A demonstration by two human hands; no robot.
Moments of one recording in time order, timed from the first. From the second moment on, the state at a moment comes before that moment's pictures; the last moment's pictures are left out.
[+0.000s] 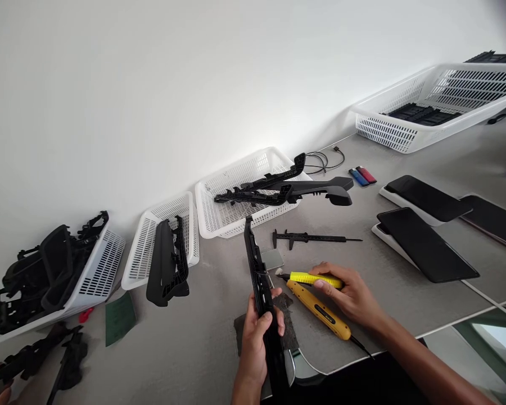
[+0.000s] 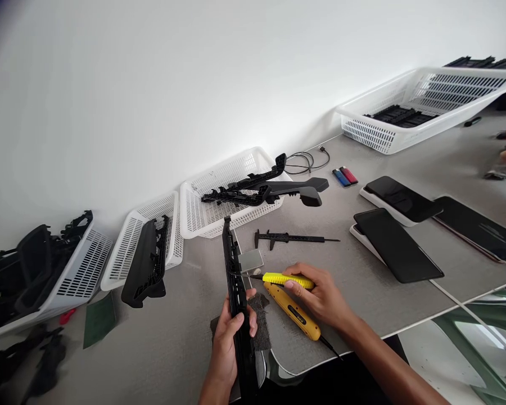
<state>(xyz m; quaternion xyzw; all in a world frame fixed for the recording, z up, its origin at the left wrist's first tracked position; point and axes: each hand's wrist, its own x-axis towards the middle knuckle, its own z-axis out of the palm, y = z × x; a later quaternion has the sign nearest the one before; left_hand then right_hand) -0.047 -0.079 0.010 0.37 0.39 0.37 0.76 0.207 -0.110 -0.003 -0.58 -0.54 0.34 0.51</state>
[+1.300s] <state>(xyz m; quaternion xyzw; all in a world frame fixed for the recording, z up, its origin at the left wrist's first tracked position) -0.050 -0.077 0.000 0.34 0.34 0.35 0.80 0.207 -0.106 0.011 -0.62 -0.51 0.35 0.48</state>
